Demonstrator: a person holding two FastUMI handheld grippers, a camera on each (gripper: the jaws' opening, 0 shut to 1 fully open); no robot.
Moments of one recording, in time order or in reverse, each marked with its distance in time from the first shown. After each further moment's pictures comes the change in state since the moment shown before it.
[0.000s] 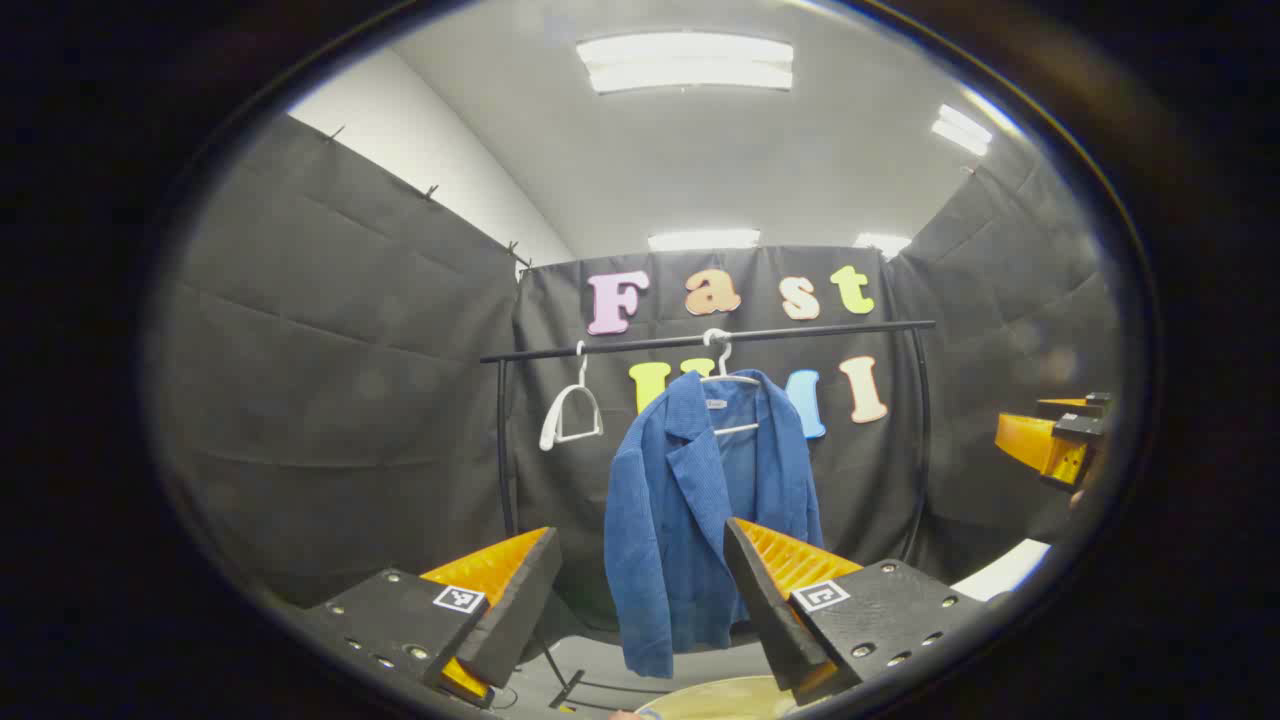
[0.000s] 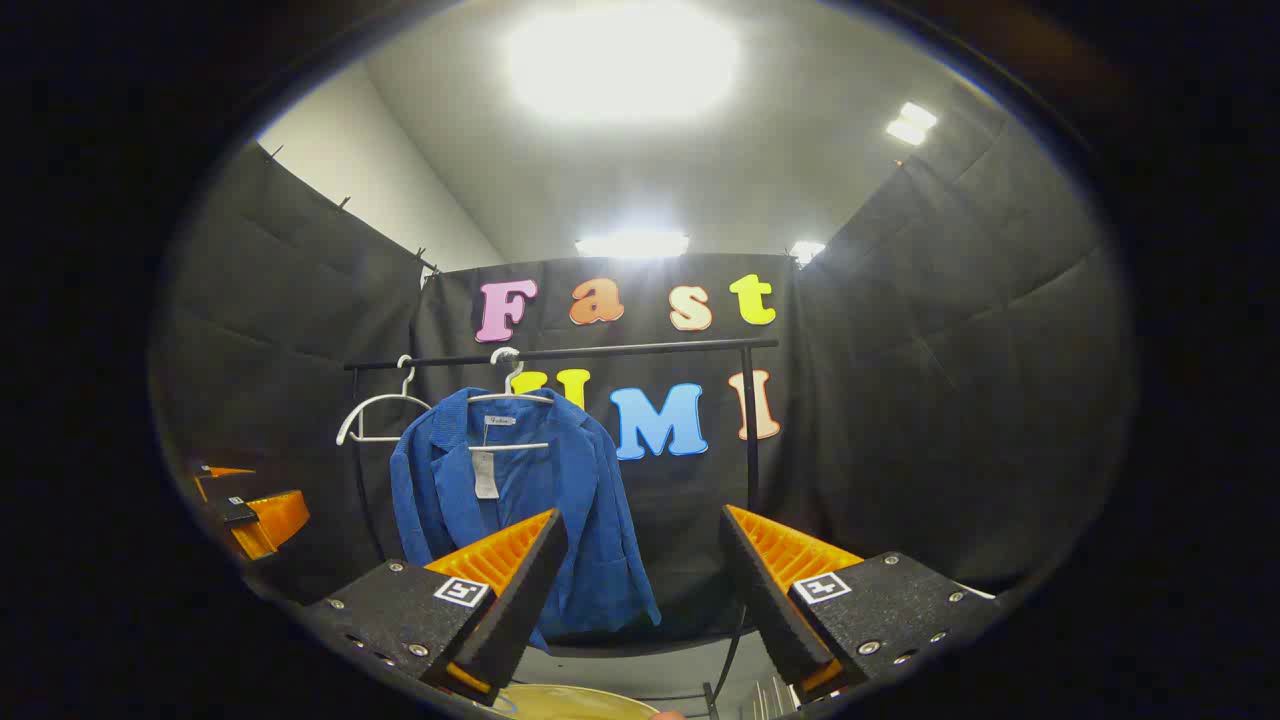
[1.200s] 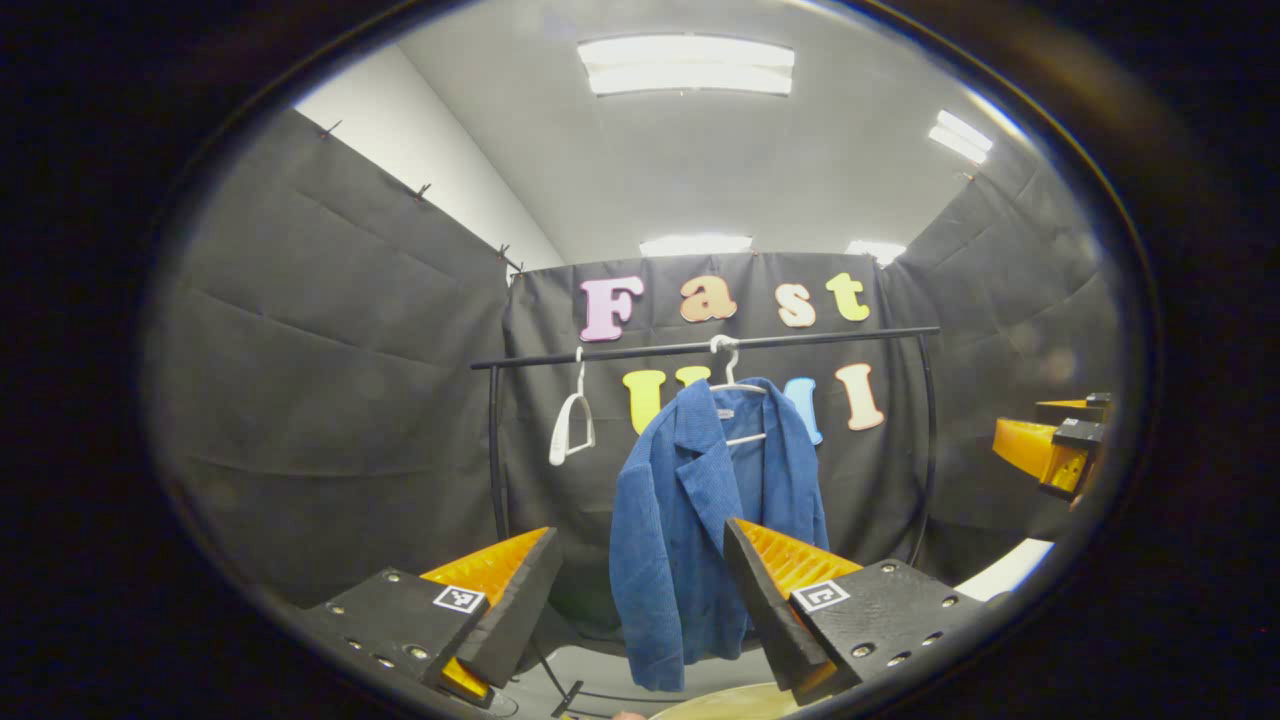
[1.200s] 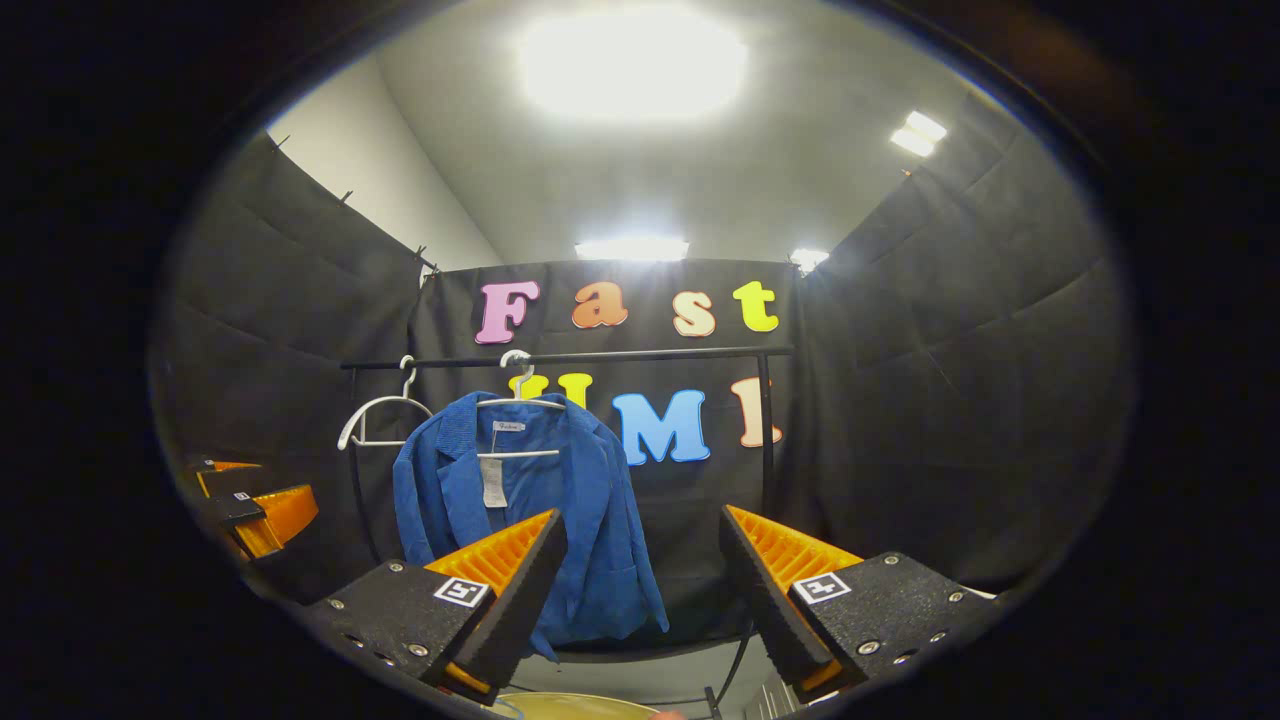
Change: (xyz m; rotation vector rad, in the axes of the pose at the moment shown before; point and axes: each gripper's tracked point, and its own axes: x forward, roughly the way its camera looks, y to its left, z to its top) left arm 0.038 0.012 0.004 -0.005 -0.034 -0.032; right arm 0.021 0.033 0.009 -0.023 -0.025 -0.010
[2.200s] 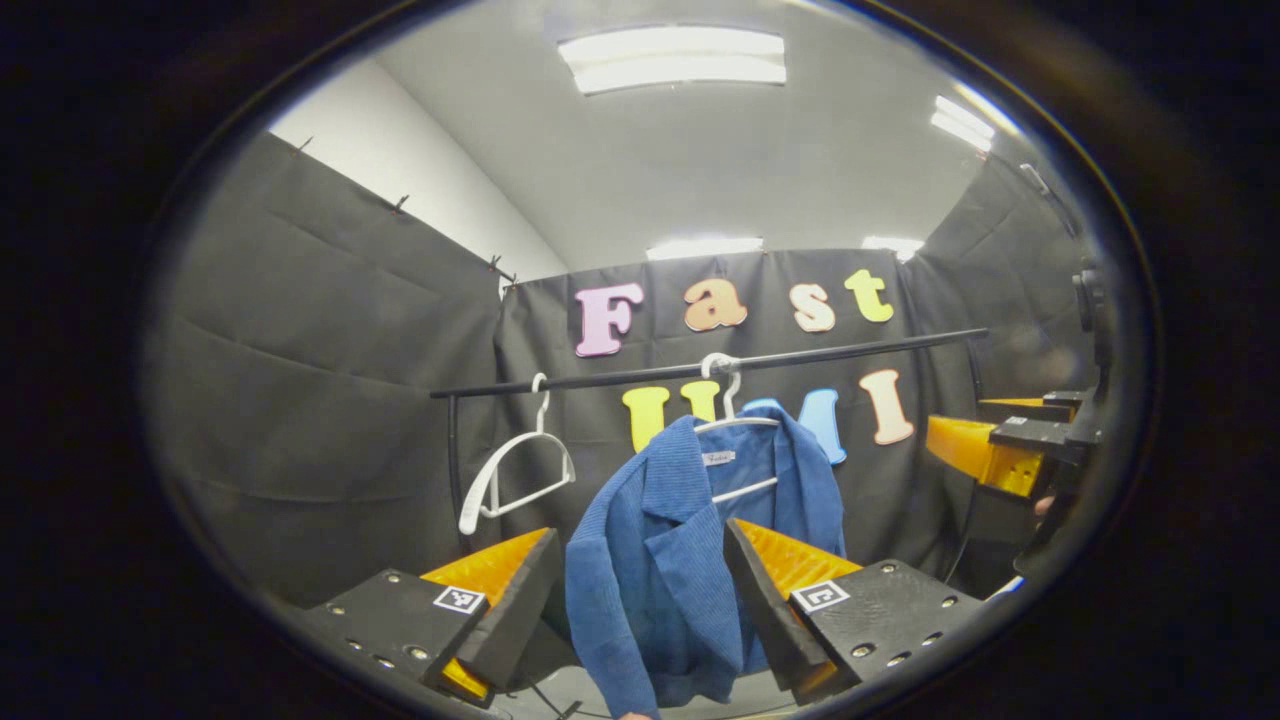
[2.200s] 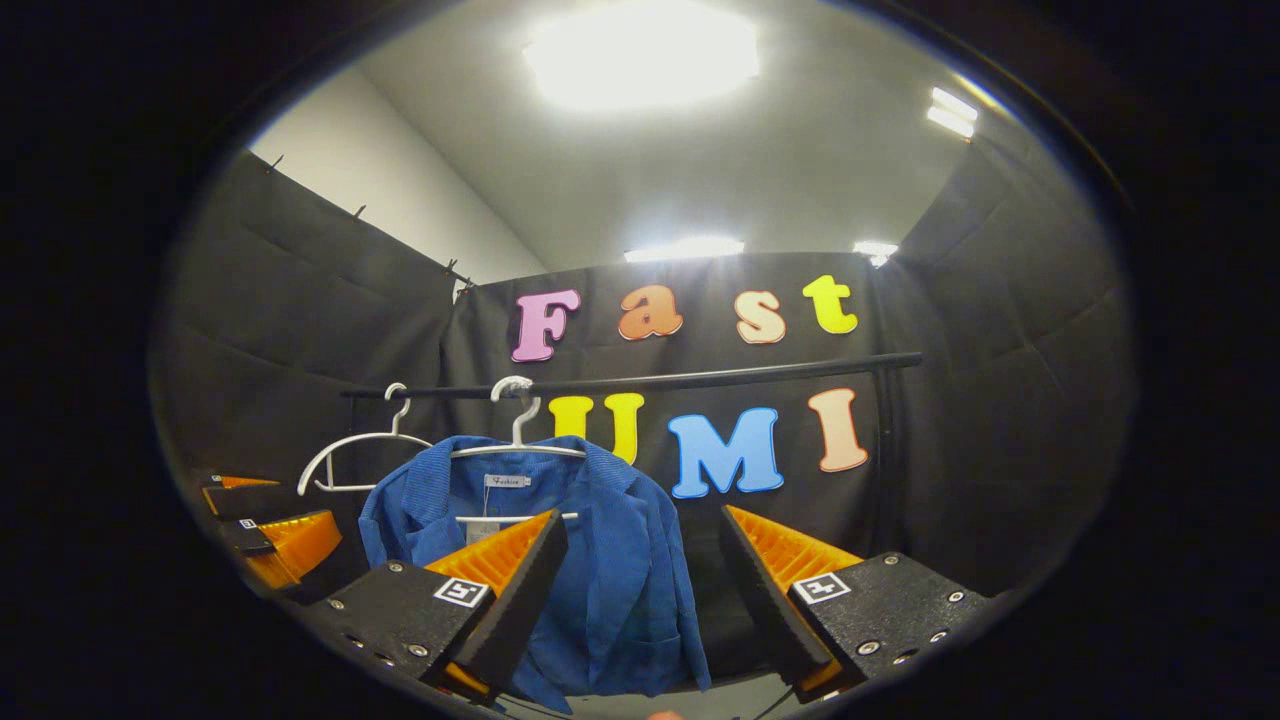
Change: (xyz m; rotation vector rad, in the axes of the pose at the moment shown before) left arm 0.149 -0.050 0.025 0.027 -0.028 0.069; right arm 0.195 0.013 0.017 0.039 -0.017 0.212
